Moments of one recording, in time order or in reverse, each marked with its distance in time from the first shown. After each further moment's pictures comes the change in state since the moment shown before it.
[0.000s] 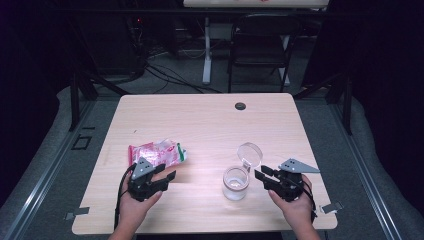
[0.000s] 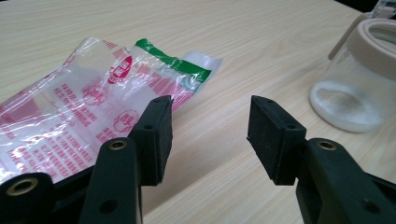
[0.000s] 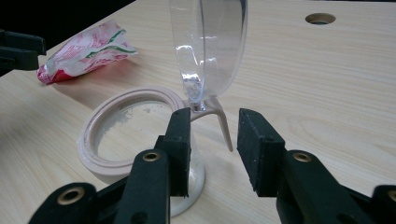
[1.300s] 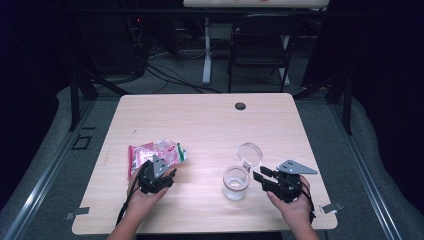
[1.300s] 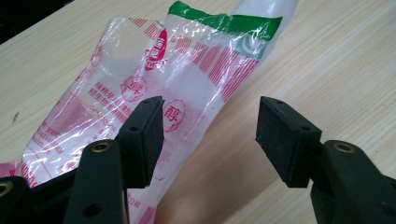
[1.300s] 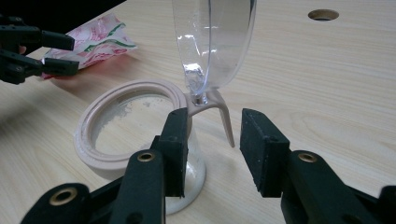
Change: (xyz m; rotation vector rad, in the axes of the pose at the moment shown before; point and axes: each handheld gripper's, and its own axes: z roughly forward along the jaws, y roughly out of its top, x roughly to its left) left arm 0.000 -0.006 0.045 0.142 0.224 0.263; right arm 0.002 -0.003 0.004 0.007 -0.004 -0.015
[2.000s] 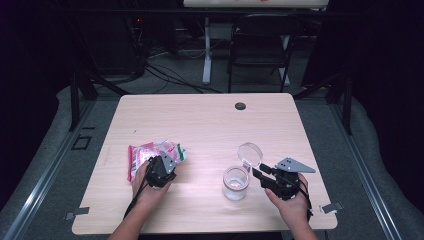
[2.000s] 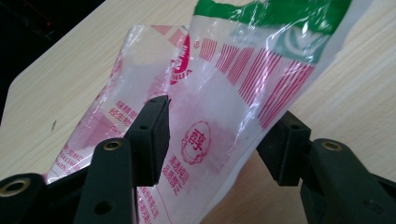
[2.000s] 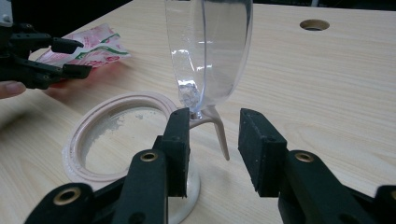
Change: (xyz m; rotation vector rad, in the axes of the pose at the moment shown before) left arm -0.001 0.007 0.027 0.053 0.150 0.055; right arm 0.001 0.004 0.004 -0.021 -0.028 -0.009
